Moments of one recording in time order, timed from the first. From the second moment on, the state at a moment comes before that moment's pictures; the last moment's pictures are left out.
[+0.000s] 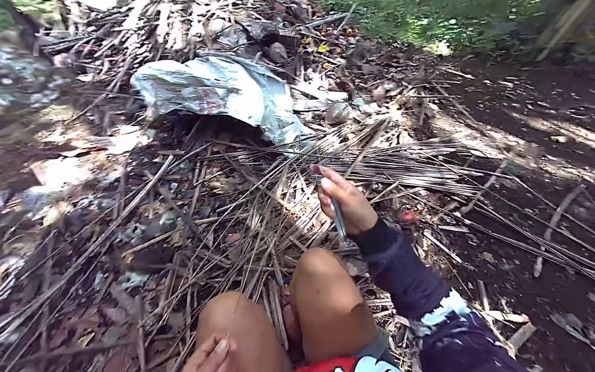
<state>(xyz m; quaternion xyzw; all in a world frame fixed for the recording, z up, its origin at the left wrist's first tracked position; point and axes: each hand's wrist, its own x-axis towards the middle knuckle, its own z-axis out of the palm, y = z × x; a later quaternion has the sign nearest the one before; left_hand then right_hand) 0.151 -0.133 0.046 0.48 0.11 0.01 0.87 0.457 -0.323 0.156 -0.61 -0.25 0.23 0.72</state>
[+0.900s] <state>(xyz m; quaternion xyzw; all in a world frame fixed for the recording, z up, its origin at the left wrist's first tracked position) 0.174 -0.164 0.072 0.73 0.15 0.32 0.59 0.382 -0.286 0.135 -0.52 -0.37 0.49 0.59</state>
